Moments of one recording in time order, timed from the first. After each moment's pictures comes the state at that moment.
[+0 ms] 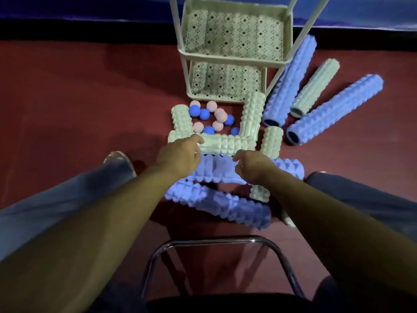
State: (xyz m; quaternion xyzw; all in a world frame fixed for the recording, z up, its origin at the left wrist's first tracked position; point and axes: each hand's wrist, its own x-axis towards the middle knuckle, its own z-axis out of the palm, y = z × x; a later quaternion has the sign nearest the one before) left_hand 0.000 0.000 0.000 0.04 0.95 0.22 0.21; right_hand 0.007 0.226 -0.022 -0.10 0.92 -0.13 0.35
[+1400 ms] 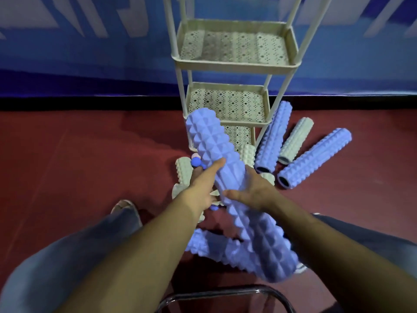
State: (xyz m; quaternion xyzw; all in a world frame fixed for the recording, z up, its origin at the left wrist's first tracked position) left_hand -0.019 0.068 0.072 -0.31 0.56 0.72 0.26; right_hand 0.004 0.222 0.099 0.04 0.89 -0.35 0.27
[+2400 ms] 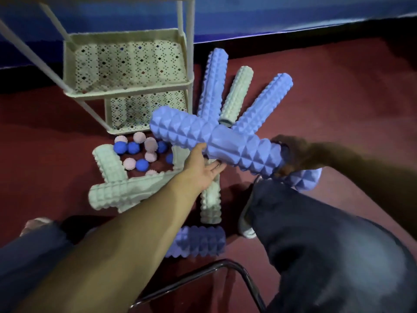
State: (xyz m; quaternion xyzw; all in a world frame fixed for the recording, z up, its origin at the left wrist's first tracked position) left_hand -0.058 0.260 -0.025 -0.38 0.37 0.77 0.35; right_hand -0.023 0.505 0.054 0.10 0.90 -0.15 0.40
